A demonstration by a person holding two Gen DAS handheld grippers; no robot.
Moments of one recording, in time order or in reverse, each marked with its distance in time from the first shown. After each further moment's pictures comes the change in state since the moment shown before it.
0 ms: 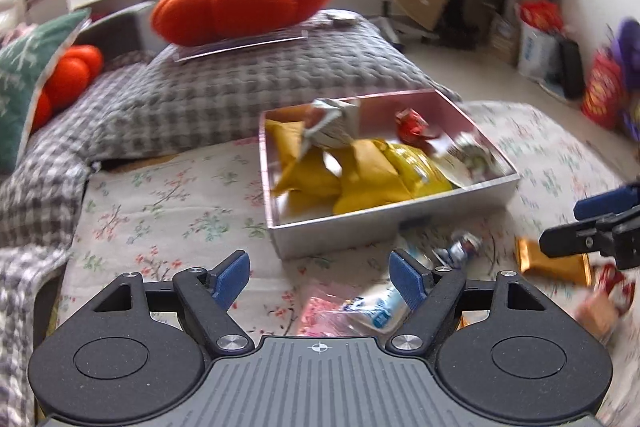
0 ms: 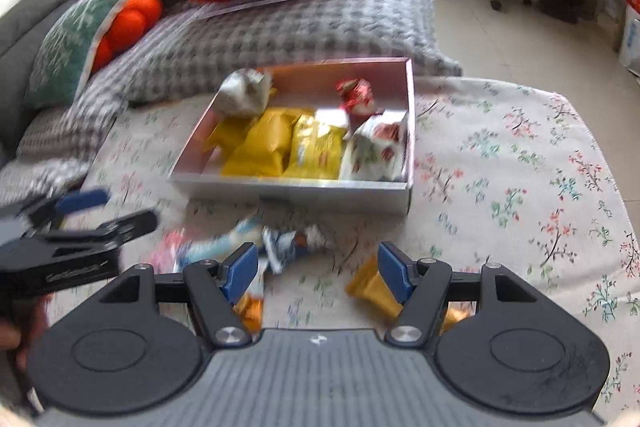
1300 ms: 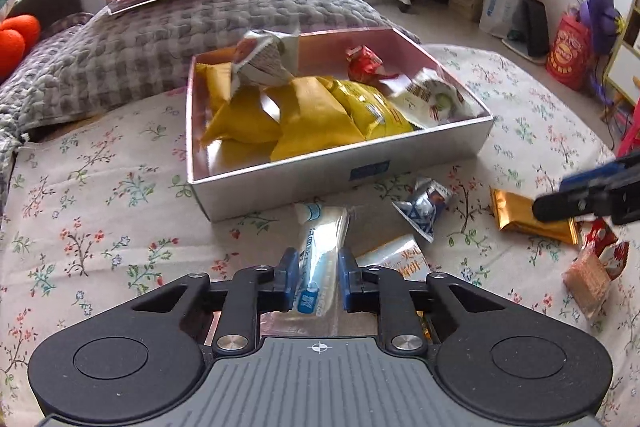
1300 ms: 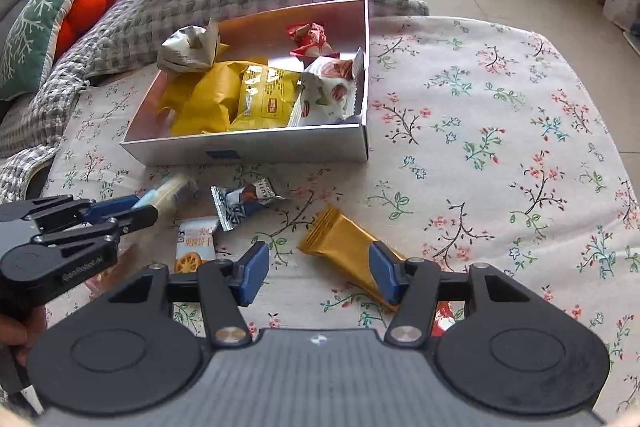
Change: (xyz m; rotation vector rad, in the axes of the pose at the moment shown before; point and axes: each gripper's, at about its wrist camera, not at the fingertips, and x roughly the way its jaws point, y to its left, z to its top) left arm 0.046 -0.016 -0.010 0.031 0.146 -0.144; right arm 0.019 -0.033 -0.010 0.095 0.106 -0.041
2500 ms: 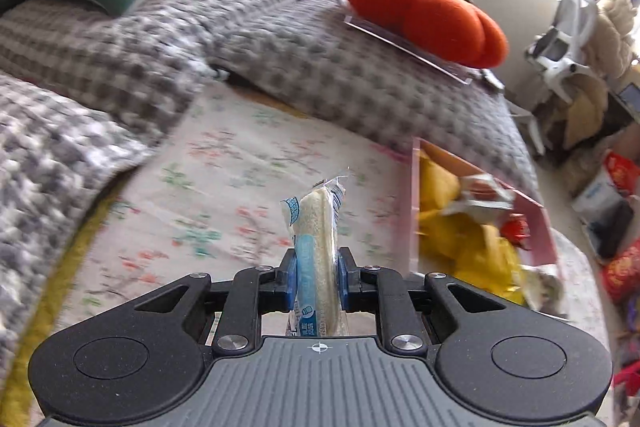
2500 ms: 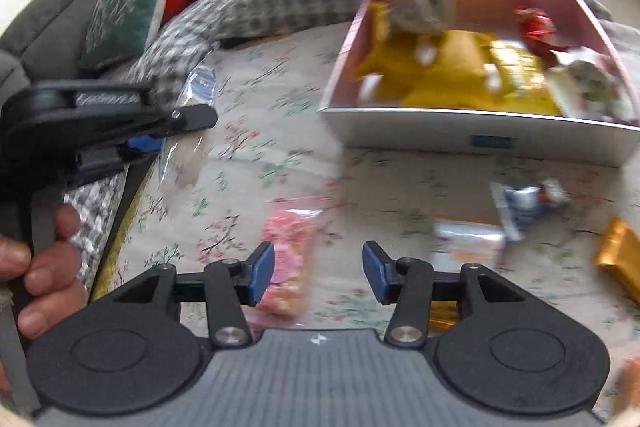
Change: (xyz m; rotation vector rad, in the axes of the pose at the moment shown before) left arm -0.063 0.152 -0.012 -0.639 -0.148 0.141; right arm 0.054 0.153 -0.007 -0.098 0.023 0.255
